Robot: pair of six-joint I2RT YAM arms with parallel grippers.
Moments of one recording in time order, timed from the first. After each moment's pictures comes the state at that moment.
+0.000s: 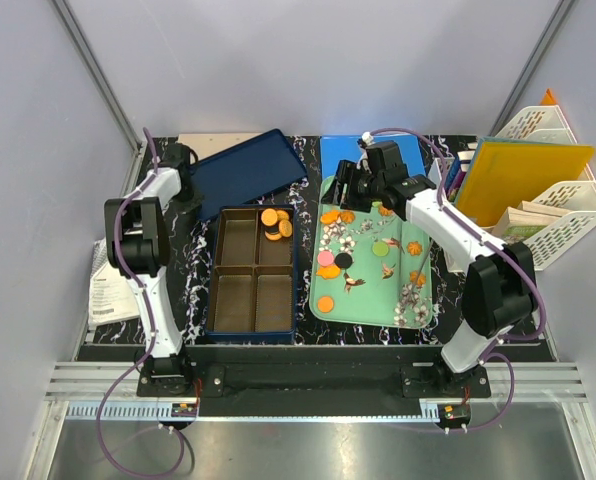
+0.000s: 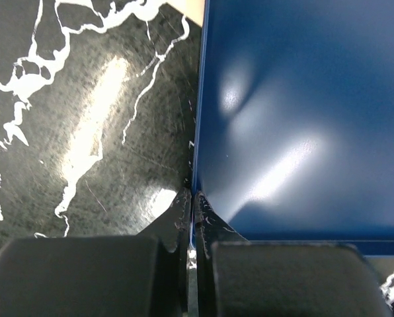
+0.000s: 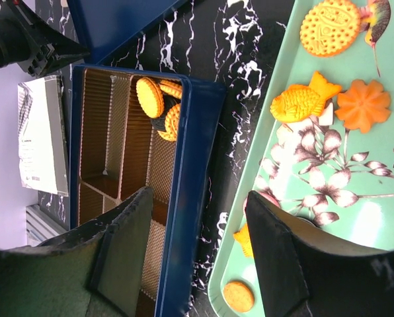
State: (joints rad) left arm 0.05 2.15 1.64 -0.63 -0.14 -0.52; right arm 0.43 1.67 1.37 -0.38 -0.28 0.58
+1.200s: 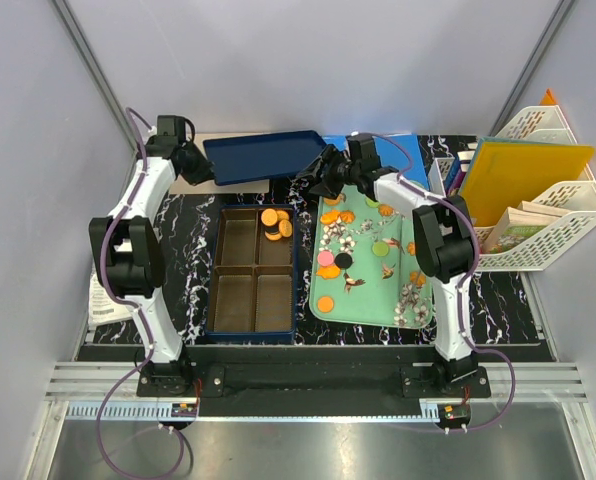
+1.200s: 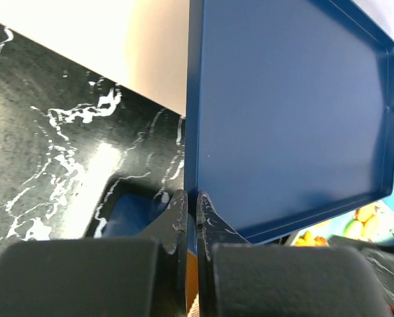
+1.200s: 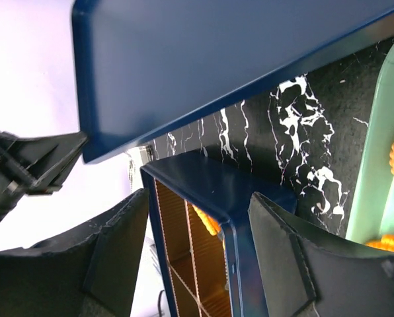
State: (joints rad) left arm 0.00 1.92 1.69 -0.62 0.12 -0.68; right arm 0.38 2.19 1.68 -0.04 -0.50 1.03
